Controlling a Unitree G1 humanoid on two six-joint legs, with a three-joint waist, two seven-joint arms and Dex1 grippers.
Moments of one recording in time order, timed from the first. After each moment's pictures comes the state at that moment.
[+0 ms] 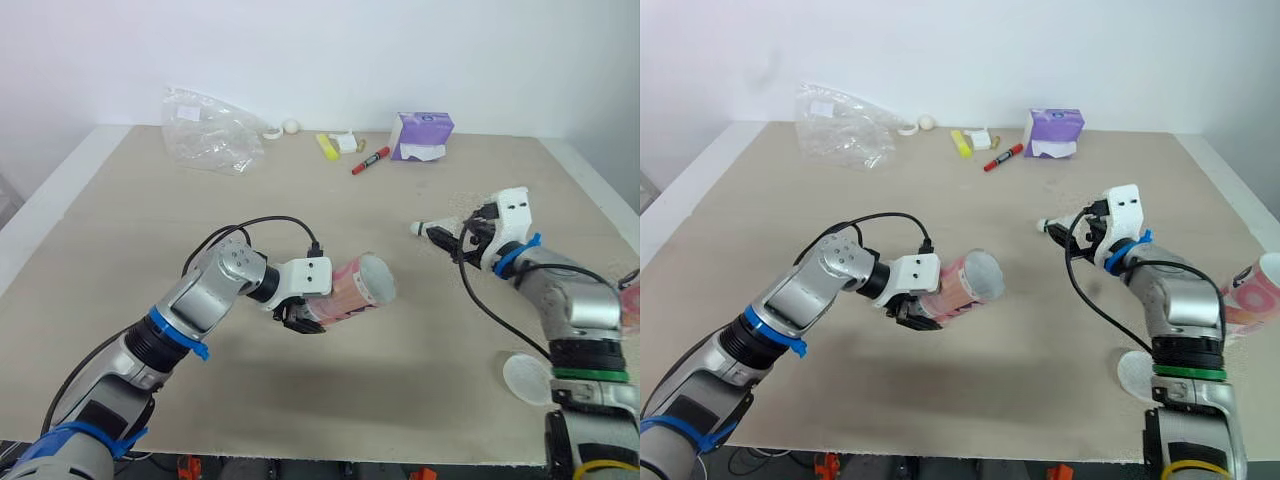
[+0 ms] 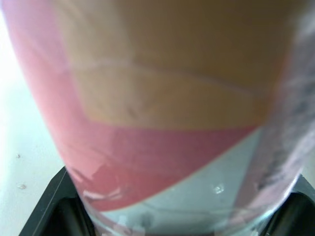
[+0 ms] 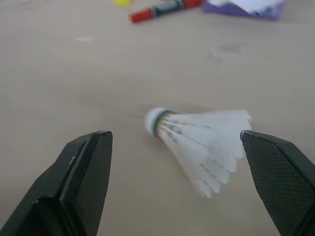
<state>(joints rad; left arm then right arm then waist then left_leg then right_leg) -0.74 0.50 -0.53 -0.08 0.03 0.60 -1.22 -0.57 -0.63 -0.17 0.27 0.36 0.59 0.47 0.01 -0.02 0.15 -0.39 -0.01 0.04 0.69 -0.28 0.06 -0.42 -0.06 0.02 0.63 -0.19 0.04</state>
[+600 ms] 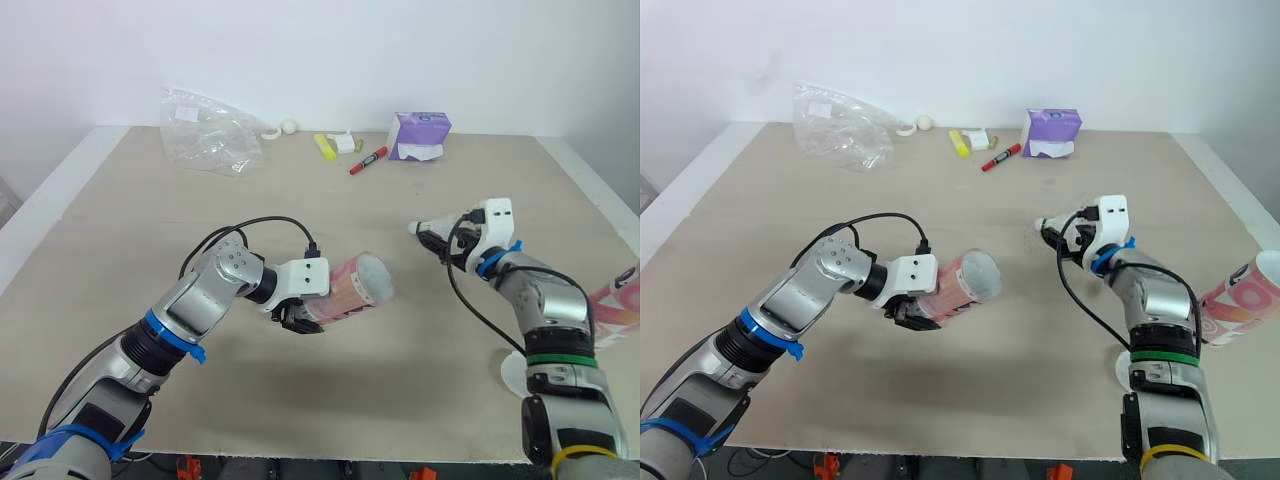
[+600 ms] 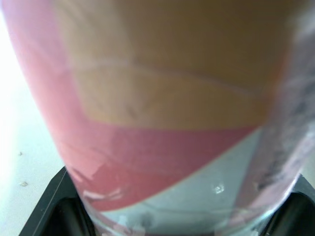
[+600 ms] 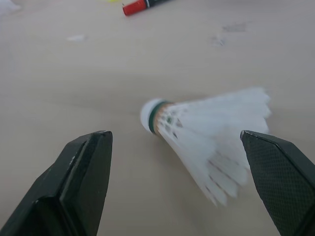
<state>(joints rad) -0.73 0.52 -0.53 -0.09 0.03 0.61 -1.21 -0.67 -0.54 -0.17 0.51 0.34 0.49 0.53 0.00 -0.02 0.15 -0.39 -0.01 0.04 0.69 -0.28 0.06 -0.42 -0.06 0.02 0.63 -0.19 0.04</state>
